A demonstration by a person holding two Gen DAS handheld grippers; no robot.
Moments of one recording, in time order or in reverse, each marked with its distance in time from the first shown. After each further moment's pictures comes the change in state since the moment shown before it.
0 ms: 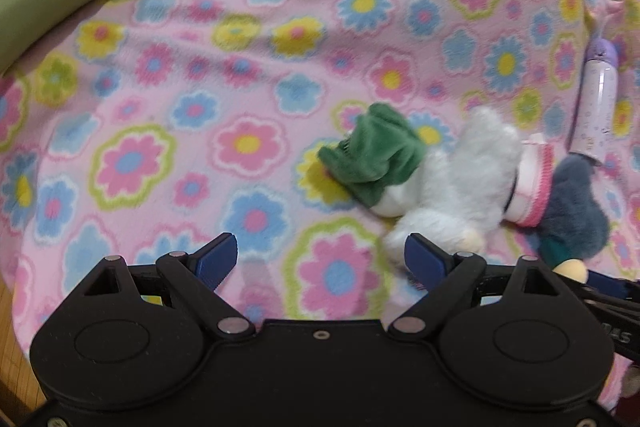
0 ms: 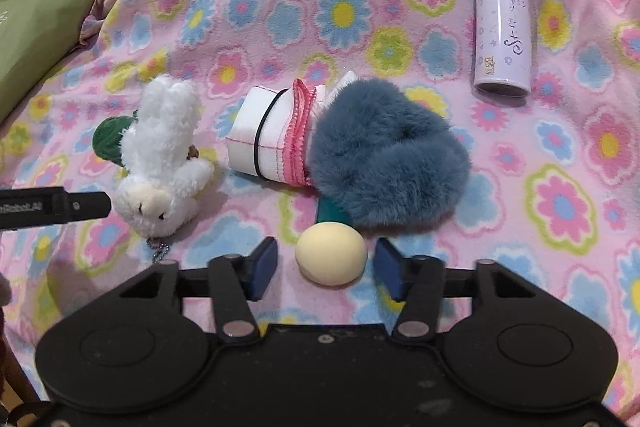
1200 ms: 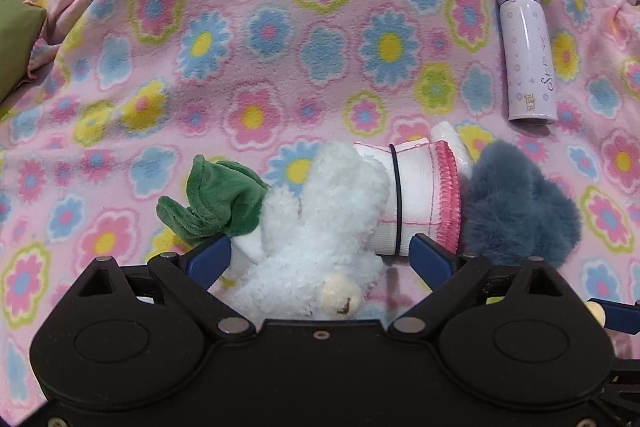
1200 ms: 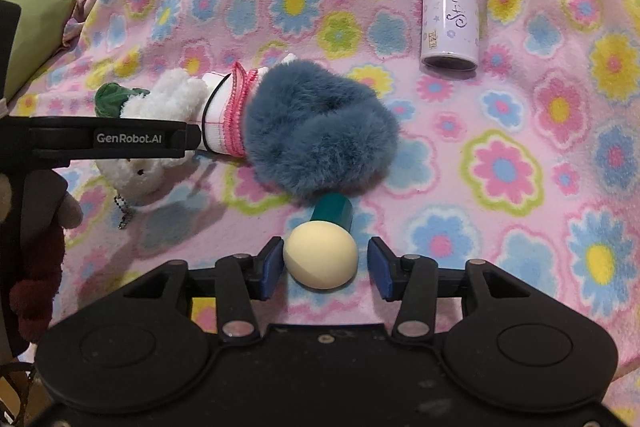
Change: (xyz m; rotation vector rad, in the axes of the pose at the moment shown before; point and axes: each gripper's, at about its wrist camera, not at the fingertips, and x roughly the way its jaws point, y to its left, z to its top) left arm 0.043 -0.105 0.005 0.280 -0.071 -0.048; right arm -0.018 -0.035 -0.021 0.043 0.017 -0.043
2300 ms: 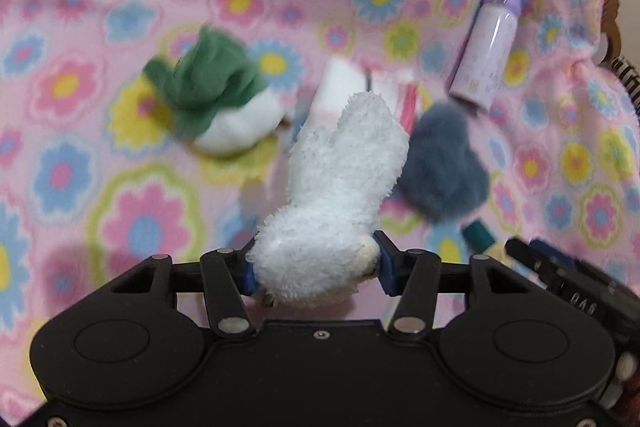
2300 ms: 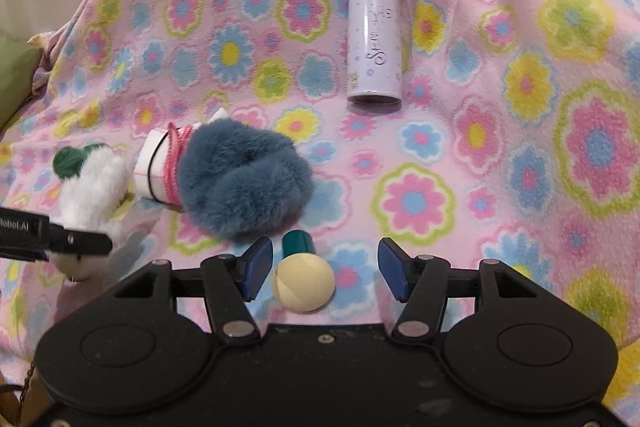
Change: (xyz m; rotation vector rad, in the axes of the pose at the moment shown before) left arm -0.015 0.059 -0.030 -0.300 0.281 -0.364; right arm -0.032 -0.041 0.007 0.062 -0.088 -0.078
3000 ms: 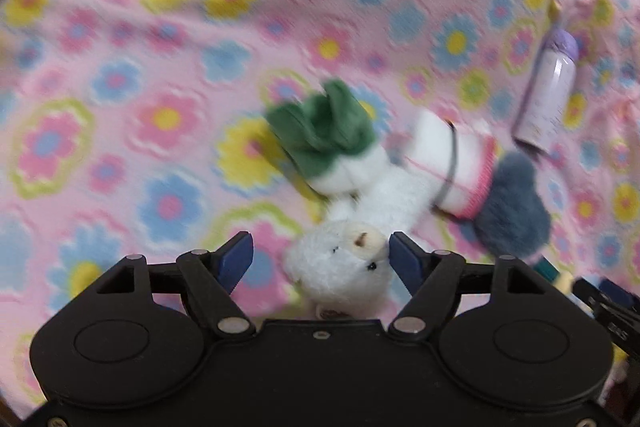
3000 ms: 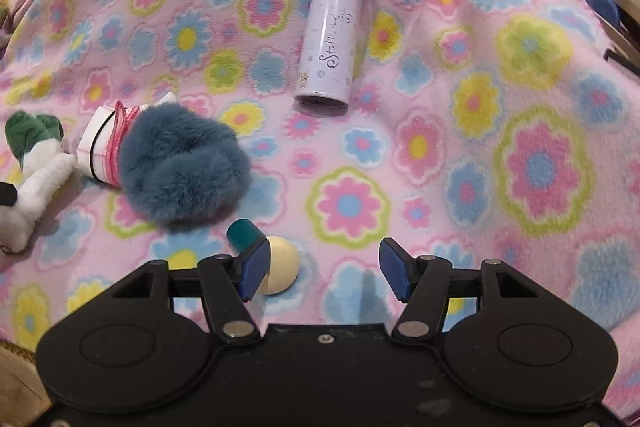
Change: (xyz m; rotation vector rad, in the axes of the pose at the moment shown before) left arm -0.026 0.031 0.006 -0.043 -0.153 0.191; right arm -0.001 -0.005 -0.002 -0.078 -0.005 -0.200
